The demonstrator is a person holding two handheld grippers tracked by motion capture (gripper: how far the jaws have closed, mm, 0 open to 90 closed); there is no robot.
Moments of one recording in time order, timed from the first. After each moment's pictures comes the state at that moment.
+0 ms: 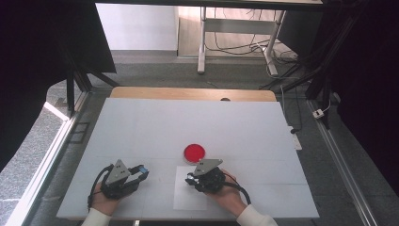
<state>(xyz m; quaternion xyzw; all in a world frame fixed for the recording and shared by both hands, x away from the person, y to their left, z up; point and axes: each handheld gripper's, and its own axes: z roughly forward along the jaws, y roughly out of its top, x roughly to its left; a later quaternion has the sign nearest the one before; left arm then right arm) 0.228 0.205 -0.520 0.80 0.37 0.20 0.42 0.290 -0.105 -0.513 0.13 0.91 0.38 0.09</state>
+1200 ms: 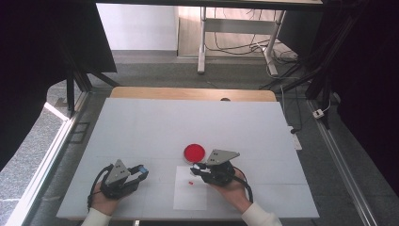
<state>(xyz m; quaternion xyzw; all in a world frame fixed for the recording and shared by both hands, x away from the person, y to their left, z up) 0.228 0.206 -0.520 0.80 0.37 0.20 0.42 0.299 -0.129 -0.487 0.18 0.86 0.46 0.09</state>
